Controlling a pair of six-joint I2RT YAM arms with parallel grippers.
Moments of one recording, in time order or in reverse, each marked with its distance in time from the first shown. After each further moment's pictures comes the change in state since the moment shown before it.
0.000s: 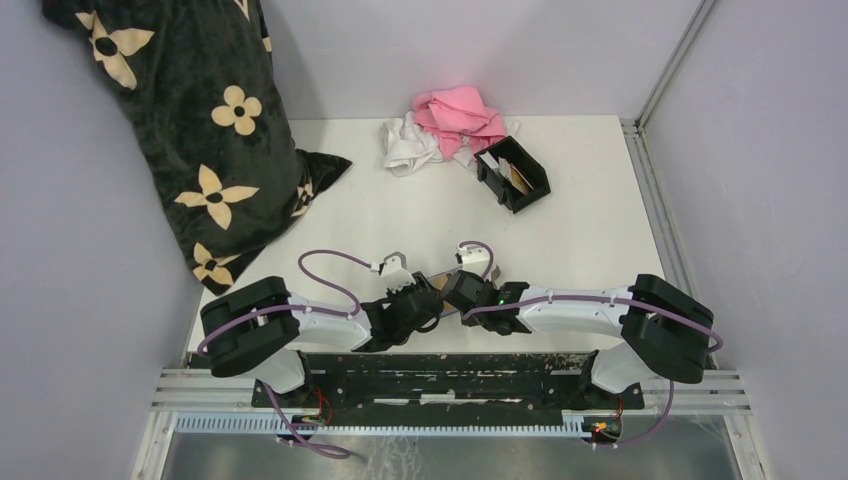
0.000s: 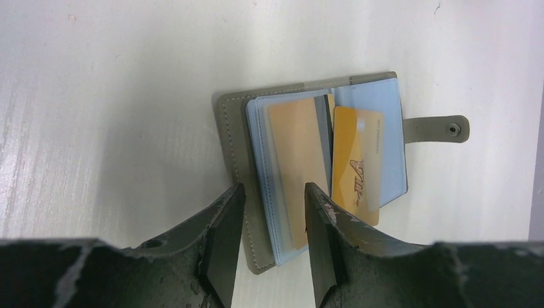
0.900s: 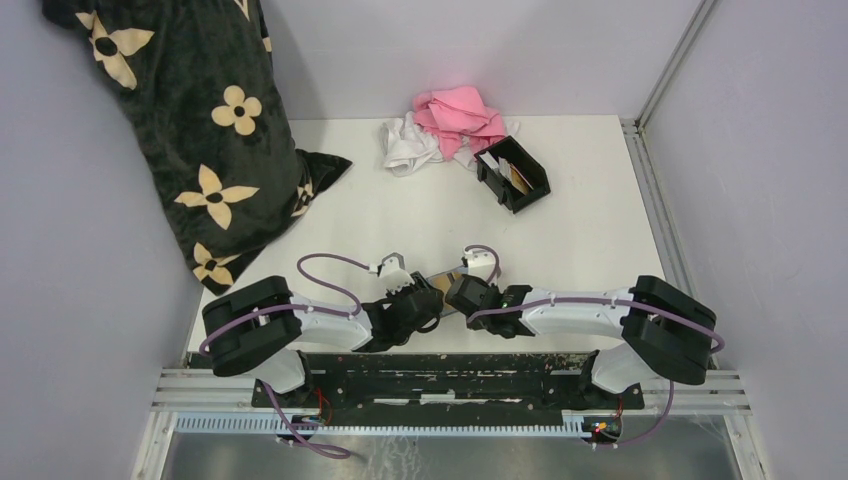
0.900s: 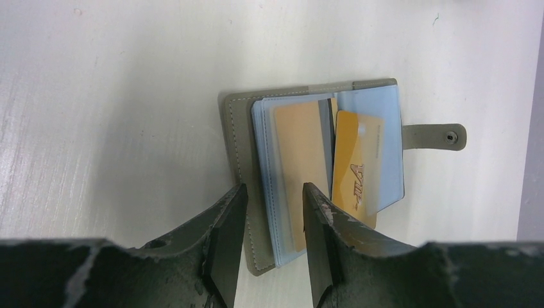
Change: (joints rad) left arm 0.000 0.013 0.000 0.004 -0.011 -0.043; right arm -0.002 -0.010 -0.042 -0.002 0.005 0.027
